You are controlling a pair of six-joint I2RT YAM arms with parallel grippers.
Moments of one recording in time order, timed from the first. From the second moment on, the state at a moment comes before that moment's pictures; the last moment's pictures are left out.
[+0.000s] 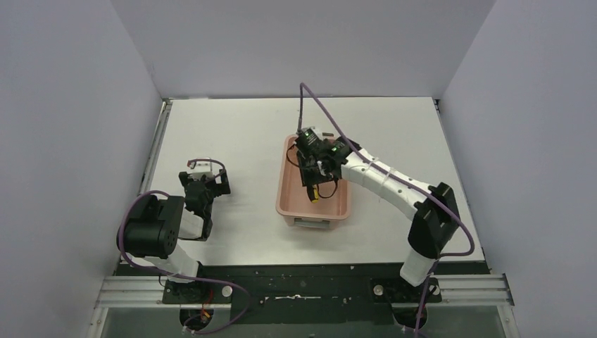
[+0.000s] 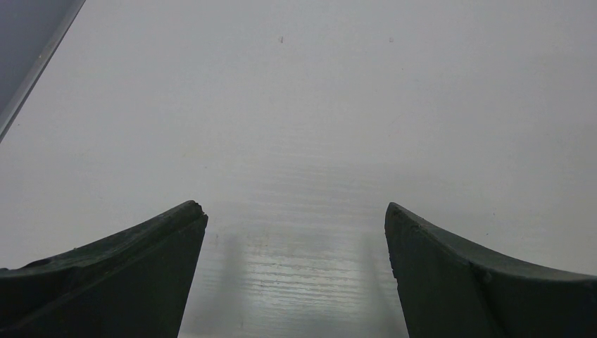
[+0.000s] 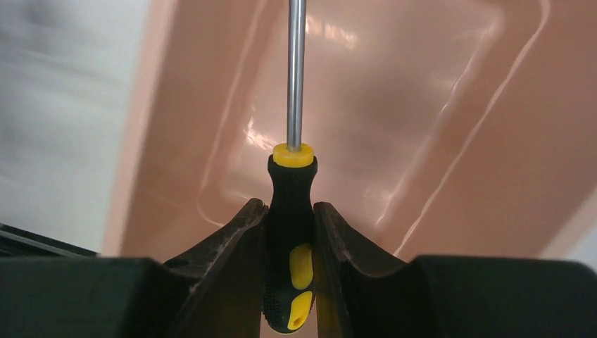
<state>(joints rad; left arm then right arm) -0.08 1.62 0.23 1.16 -0.19 -0.04 0.81 1.68 1.61 -0.92 0.17 0.49</state>
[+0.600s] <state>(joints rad) -0.08 1.62 0.23 1.16 -0.19 -0.04 0.81 1.86 1.25 -0.67 0.20 0.54</state>
